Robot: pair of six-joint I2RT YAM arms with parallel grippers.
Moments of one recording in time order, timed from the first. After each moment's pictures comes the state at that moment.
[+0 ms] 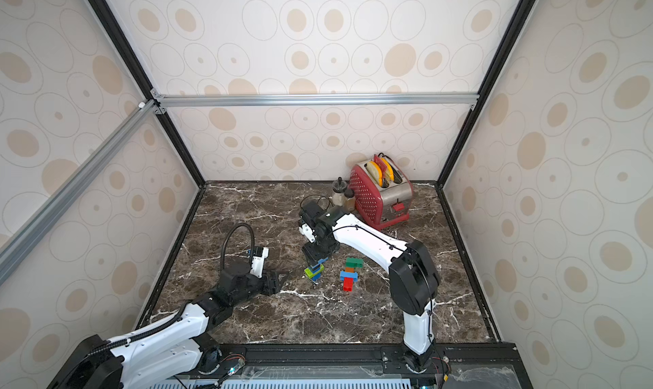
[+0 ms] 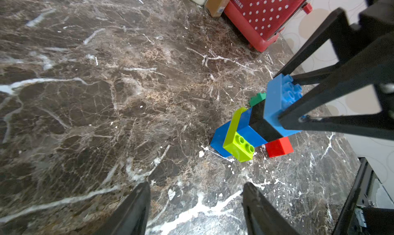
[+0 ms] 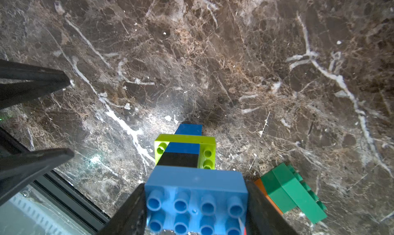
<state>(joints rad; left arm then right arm) -0.60 0.98 0.27 0.16 0.11 -0.50 0.86 1.89 1.62 -1.06 -0.10 0.10</state>
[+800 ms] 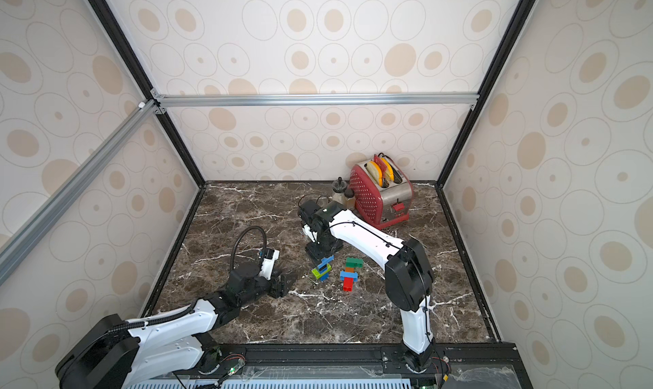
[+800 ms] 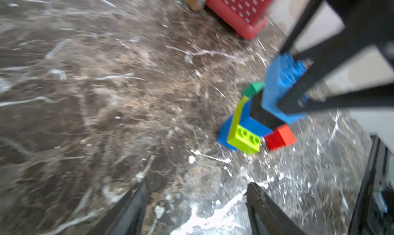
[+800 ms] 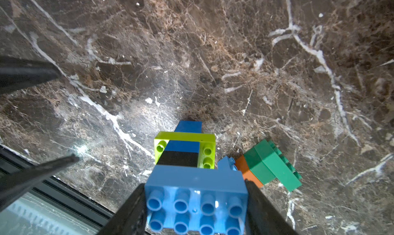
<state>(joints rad) -0.73 1.11 0.27 0.32 0.07 -0.37 0.86 1.93 1.73 -1.24 -0.03 0.09</state>
